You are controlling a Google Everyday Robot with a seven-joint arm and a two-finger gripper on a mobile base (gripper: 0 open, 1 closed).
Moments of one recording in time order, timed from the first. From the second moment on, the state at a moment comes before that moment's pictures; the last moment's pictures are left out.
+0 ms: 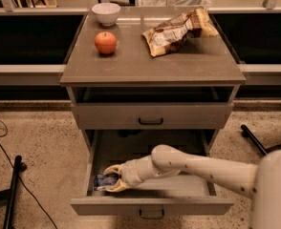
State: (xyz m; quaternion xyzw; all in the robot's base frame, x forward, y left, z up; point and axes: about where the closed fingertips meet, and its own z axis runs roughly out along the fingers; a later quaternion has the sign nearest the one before) arm 0.489 0.121 0.435 -0.70 0.50 0.32 0.38
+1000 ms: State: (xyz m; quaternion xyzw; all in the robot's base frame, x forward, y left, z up) arm 0.488 -0.051 0.577 -0.58 0.55 0.32 0.51
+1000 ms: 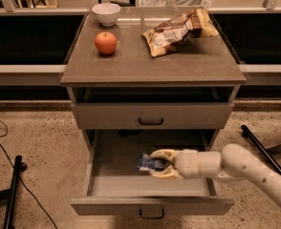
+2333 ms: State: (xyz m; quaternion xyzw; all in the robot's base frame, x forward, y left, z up) arm 0.572 -0.146 0.736 -0.55 0.64 0.25 0.48
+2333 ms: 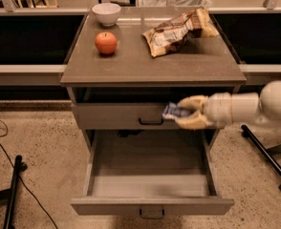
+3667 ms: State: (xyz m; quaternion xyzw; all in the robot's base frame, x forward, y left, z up) arm 0.712 -0.193 0.908 -0.45 0.78 0.16 0.40
